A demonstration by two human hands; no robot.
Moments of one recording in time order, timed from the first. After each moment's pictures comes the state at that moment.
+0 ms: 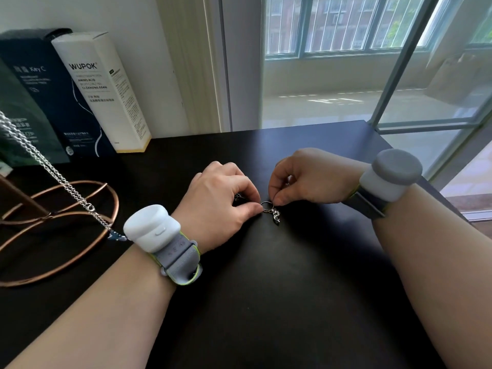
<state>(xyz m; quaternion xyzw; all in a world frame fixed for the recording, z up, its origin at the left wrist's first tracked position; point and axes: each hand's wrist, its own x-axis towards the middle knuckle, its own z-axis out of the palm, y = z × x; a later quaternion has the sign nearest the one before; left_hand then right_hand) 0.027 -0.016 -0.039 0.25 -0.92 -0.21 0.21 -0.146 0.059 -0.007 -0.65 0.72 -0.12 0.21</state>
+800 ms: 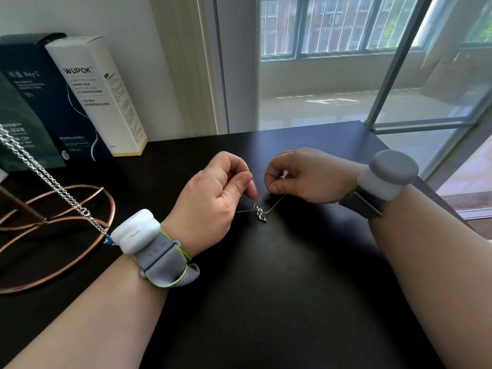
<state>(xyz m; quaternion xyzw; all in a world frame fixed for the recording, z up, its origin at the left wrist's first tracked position) 0.027 -0.012 -0.035 0.20 -0.84 -0.41 0.30 -0.154 0.057 -0.012 -0.66 0.72 -0.14 0.16</state>
